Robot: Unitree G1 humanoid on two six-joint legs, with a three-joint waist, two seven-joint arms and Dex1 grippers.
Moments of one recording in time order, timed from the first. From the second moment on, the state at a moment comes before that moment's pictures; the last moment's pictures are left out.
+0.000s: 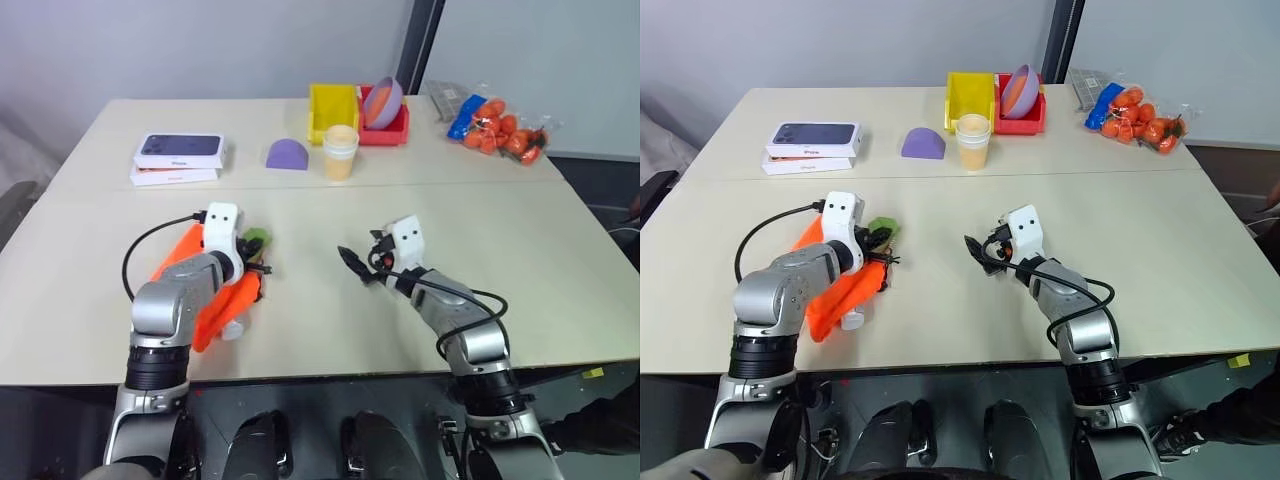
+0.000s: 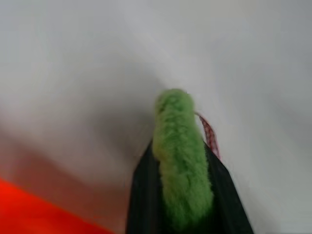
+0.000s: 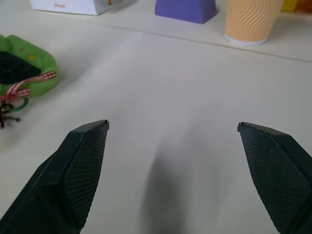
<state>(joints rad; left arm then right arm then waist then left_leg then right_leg) -0.49 0.25 0.11 -0.17 -0.35 1.00 -0.31 -0.36 -0.21 0.04 -0.08 0.20 0.49 0.41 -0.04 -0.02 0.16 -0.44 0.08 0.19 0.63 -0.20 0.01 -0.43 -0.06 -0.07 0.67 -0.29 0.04</state>
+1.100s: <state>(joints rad) -0.31 0.56 0.19 -0.12 -0.43 0.63 -0.67 -0.34 -0.34 0.05 -0.21 0.35 0.68 0.56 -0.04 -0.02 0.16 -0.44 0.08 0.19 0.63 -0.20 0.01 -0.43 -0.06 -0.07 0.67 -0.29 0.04</state>
